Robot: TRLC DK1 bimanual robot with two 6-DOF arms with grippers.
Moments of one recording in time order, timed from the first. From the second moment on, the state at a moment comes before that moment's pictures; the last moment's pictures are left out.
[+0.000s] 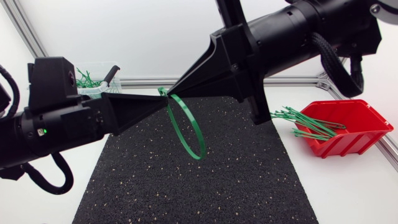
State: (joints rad) left arm -0.53 0.89 0.61 0.21 0.60 -0.62; right arm 0.64 1.41 1.42 -0.74 -0.93 1.23
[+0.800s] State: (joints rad) left arm -0.53 0.83 0.59 0.21 0.52 -0.60; right arm 0.64 1.49 1.44 -0.72 -0.96 1.30
